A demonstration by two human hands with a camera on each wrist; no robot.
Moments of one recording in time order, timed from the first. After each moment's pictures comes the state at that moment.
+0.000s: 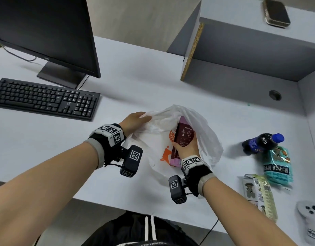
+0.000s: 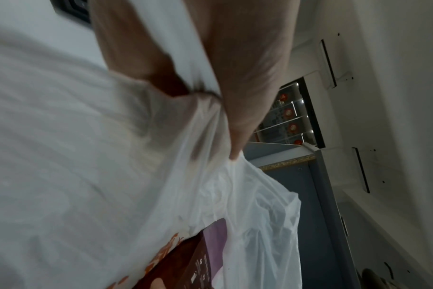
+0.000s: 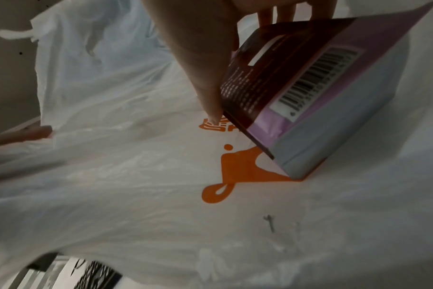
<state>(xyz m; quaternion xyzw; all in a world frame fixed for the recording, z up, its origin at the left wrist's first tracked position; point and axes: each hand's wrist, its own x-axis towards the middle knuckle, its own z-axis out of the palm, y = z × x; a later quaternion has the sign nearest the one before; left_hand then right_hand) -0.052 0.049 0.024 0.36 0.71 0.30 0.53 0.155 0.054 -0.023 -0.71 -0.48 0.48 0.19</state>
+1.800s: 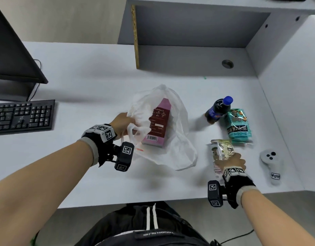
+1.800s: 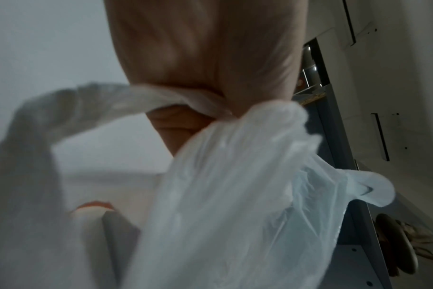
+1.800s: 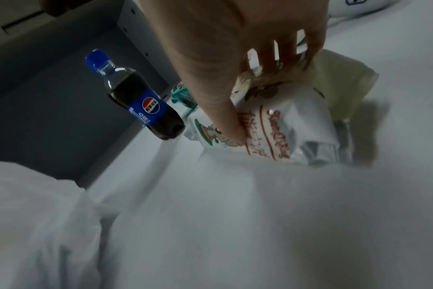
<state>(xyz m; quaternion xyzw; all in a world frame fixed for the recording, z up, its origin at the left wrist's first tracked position) 0.049 0.059 0.016 0.33 0.68 0.23 0.61 0.420 0.000 -0.071 -0.91 -0.31 0.26 0.00</state>
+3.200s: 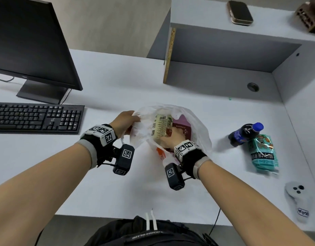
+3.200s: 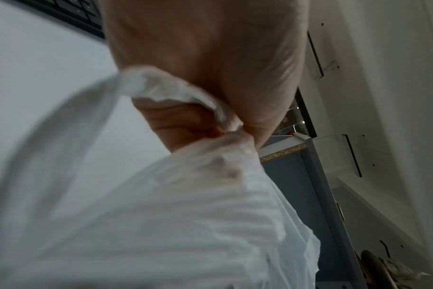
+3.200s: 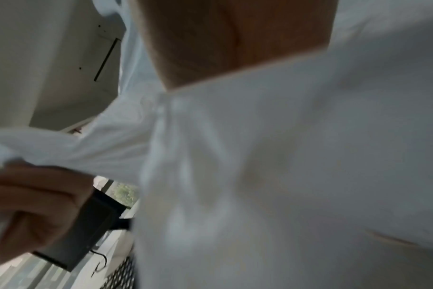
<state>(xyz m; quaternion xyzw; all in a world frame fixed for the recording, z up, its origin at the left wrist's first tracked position) -0.040 0.076 0.040 0.32 0.69 0.30 0.58 0.150 0.104 -0.031 -0.68 -0.60 0.42 -0.02</state>
